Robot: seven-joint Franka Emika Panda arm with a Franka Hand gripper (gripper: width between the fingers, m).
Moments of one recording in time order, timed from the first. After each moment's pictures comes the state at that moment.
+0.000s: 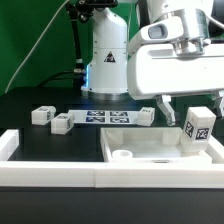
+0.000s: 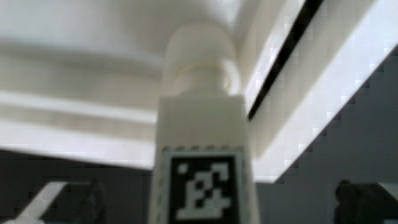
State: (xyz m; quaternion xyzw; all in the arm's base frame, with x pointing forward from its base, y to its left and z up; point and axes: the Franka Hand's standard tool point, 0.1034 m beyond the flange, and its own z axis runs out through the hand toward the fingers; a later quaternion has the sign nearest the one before) arm 0.602 0.104 0.079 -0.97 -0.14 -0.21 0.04
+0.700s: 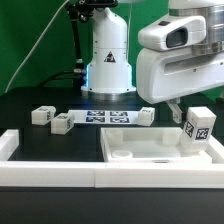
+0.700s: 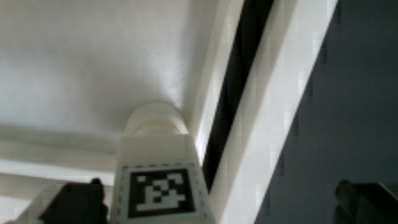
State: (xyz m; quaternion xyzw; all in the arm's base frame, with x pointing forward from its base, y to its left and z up) arm 0.603 0.112 0.088 -0.98 -0.15 0.03 0.08
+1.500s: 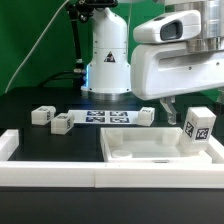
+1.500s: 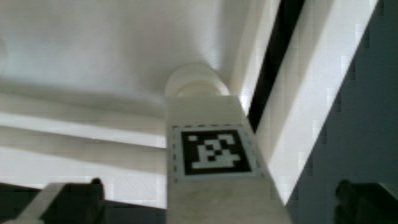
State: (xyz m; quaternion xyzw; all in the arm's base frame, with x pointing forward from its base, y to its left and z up) arm 0.616 0.100 0.088 -0.99 -0.14 -0.02 0.06
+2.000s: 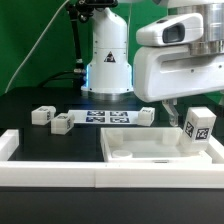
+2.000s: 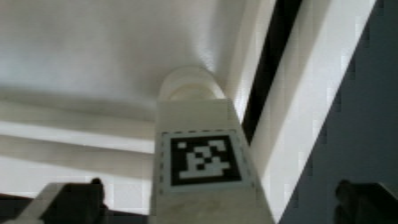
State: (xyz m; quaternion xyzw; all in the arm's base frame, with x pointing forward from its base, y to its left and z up) arm 0.615 0.100 0.081 -0.99 -0.13 -0.01 0.05
